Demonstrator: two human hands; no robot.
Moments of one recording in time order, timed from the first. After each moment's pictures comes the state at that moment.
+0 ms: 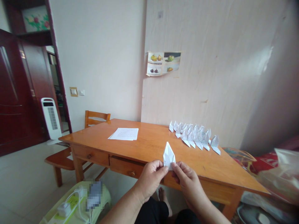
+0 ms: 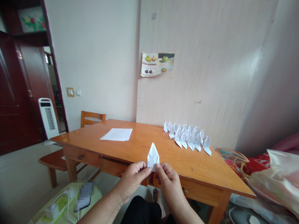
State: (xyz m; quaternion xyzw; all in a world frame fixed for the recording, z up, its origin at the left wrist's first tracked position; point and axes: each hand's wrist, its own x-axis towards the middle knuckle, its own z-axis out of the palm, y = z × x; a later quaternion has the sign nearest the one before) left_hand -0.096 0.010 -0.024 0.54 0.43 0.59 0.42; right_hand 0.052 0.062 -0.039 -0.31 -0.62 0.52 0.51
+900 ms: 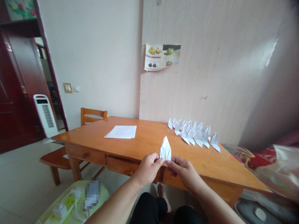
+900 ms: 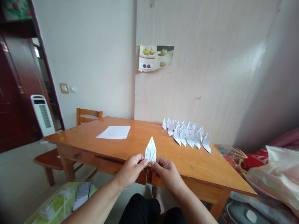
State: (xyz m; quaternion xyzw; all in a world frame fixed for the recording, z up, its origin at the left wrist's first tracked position) left_hand -0.119 0.047 -0.026 0.60 0.51 0.53 0.32; right_hand 0.053 0.097 -0.028 -0.31 -0.67 0.55 0.39
